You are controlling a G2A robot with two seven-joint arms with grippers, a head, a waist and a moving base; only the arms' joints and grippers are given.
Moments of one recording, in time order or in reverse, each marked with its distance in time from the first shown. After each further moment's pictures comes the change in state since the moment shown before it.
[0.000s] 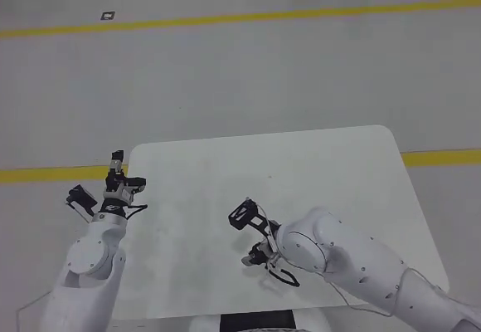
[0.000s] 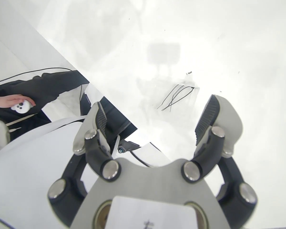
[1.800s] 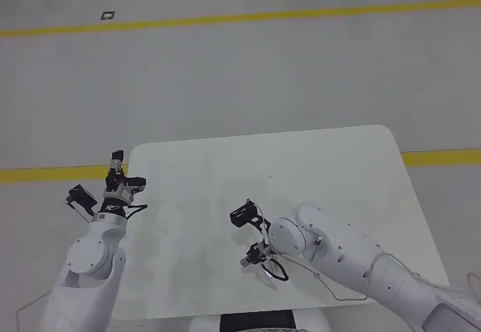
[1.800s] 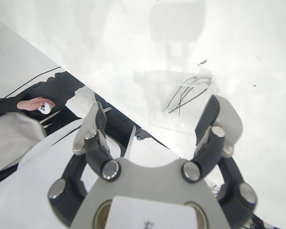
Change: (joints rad) left arm 0.000 0.000 0.000 0.000 0.000 0.000 0.000; right arm 0.030 -0.069 -0.034 0.243 0.098 0.011 -0.022
